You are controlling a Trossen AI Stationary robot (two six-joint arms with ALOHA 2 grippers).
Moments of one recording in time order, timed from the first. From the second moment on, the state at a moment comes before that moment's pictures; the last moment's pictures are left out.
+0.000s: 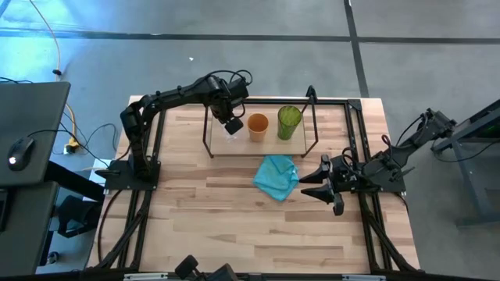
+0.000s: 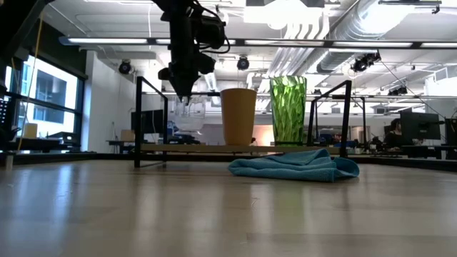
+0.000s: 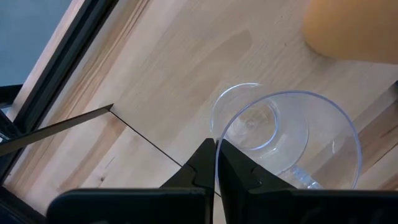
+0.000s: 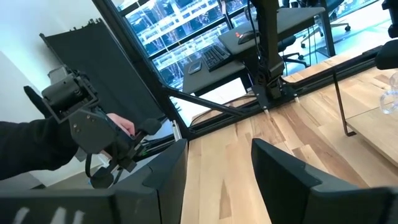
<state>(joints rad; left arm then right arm) 0.60 1.89 1.74 -1.27 -0.12 -0.19 0.62 0.94 0.82 0.02 0.51 0.52</state>
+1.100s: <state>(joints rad) 0.60 1.90 1.70 -1.24 -0.12 -0.23 0.62 0.94 0.82 0.02 0.51 0.52</state>
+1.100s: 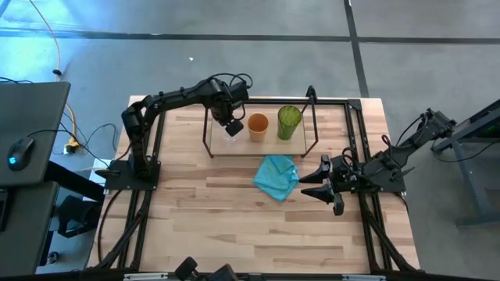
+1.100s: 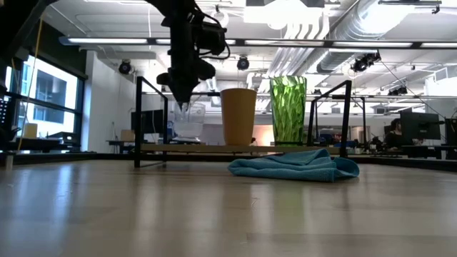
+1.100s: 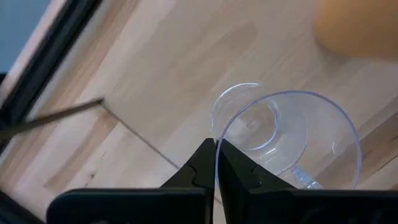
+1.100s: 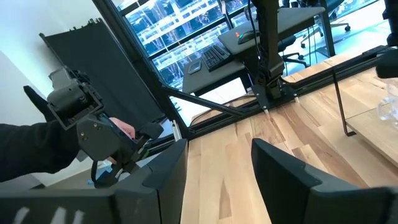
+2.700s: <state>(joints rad) 0.60 1.90 1.64 -1.20 -0.15 -0.21 0.62 0.94 0.82 0.01 0.50 0.52</state>
